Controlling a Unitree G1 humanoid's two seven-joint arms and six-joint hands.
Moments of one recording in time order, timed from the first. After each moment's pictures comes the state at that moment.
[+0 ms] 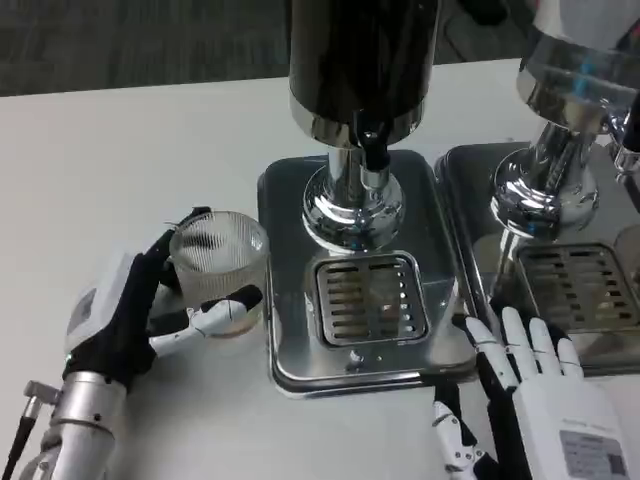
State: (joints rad) left arm -0.37 0.38 -0.19 1.18 0.44 -0.86 0.46; right arm 0.59 -0.16 0.43 -0.36 -1.13 0.16 -0.40
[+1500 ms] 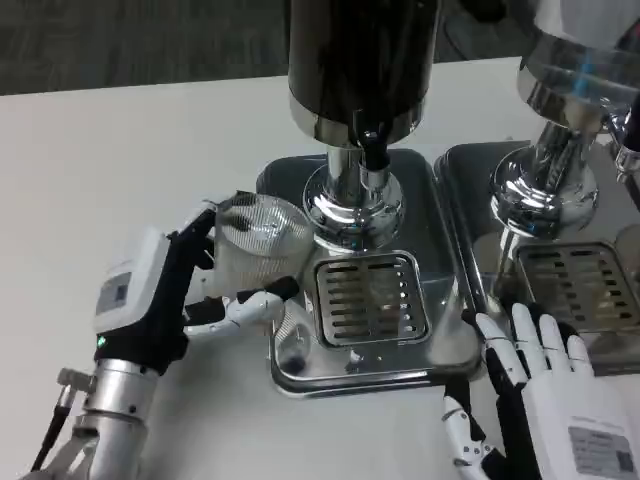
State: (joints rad) left arm -0.42 0.37 -0.32 1.16 0.63 -0.86 0.76; right arm 0.59 -0.17 0.41 -0.36 -1.13 0.16 -0.40
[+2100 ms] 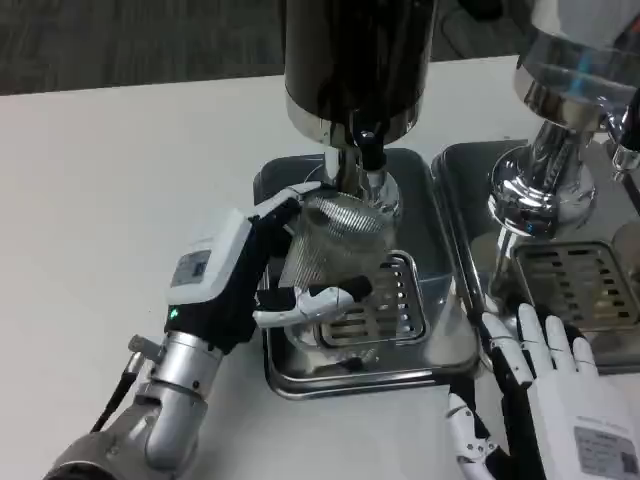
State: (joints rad) left arm -0.53 0.27 -0.41 1.21 0.68 -0.84 0.76; right arm 0.59 -0.15 0.40 -0.37 -1.12 0.16 -0.40
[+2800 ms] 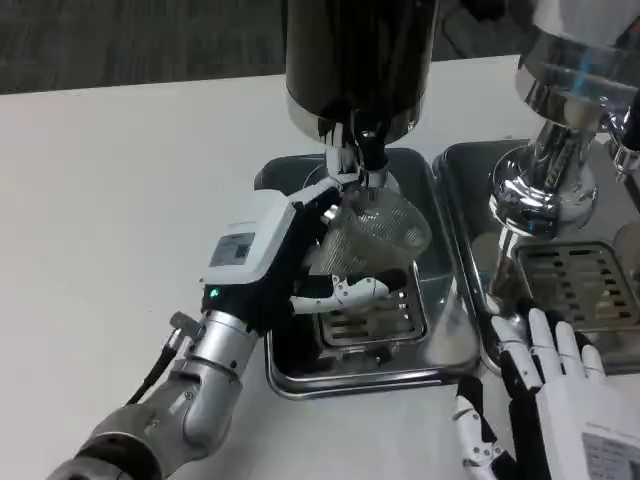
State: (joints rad) left arm -0.62 0.21 -0.48 1.26 0.72 -0.75 0.78; right arm 0.63 -0.13 0.41 -0.40 -1.12 0.18 -0.40
